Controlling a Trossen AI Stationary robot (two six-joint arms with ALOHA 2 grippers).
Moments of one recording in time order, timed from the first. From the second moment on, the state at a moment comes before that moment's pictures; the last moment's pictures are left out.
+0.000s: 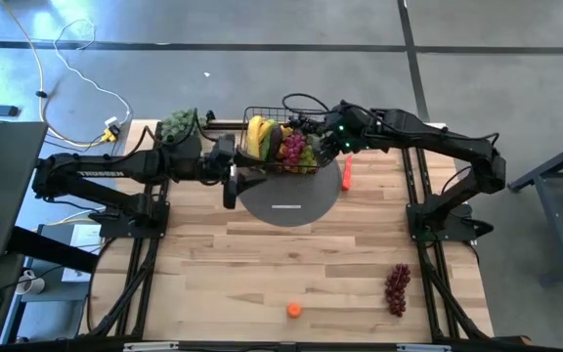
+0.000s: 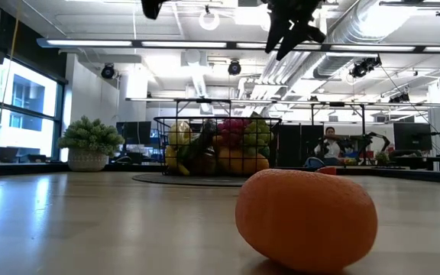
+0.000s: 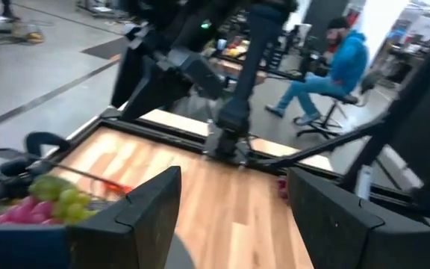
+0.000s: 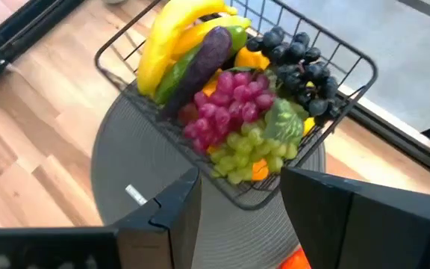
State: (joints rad) left arm 0.20 1.10 0.99 -0.06 -0.01 -0.23; right arm -0.29 1.50 1.58 -0.99 0.24 0.50
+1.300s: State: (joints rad) left arm -0.17 1.56 1.02 0.09 0.18 0.03; right arm 0.06 1.45 1.58 -1.14 0.47 1.01
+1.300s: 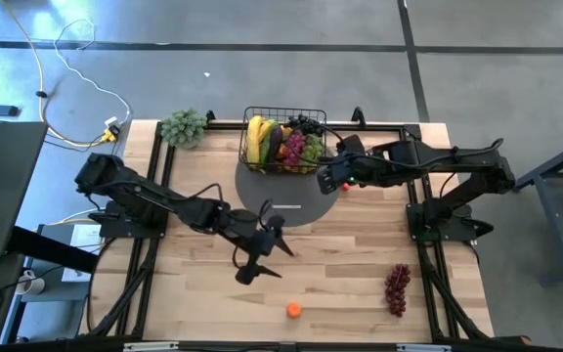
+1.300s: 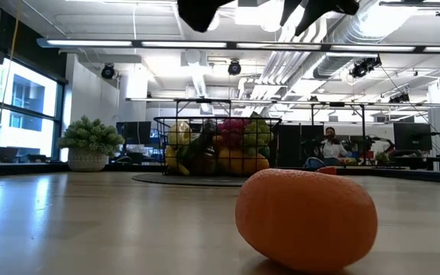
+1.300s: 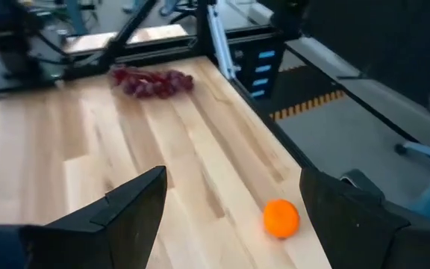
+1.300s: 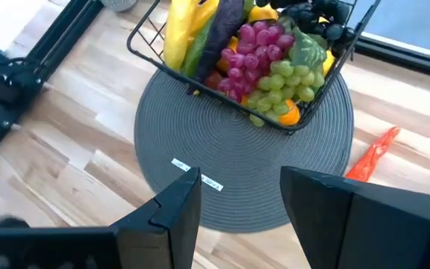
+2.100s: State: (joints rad) left arm -0.23 1.84 1.02 0.42 0.30 -0.05; right arm 0.06 1.45 1.58 -1.15 0.51 1.15
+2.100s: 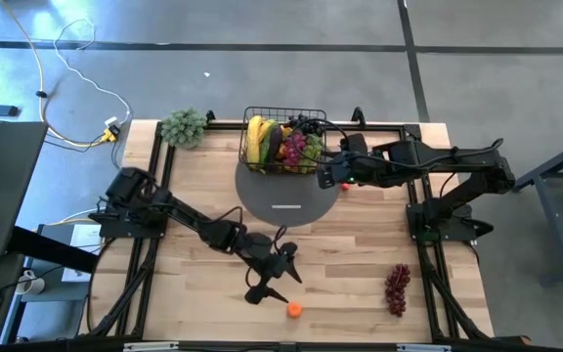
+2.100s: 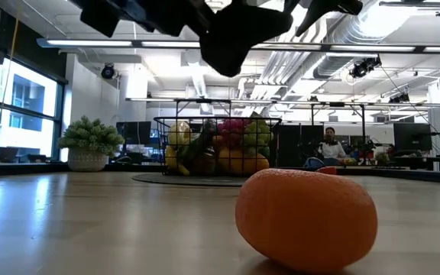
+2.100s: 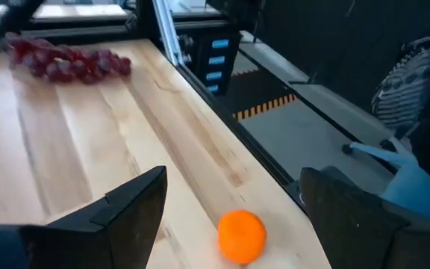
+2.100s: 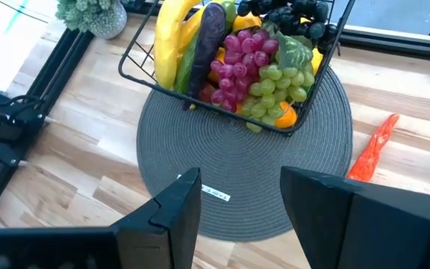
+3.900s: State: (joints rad) left arm -0.38 2.15 1.17 0.39 0.06 0.00; right arm 0.08 1.52 1.58 -1.19 0.48 1.20
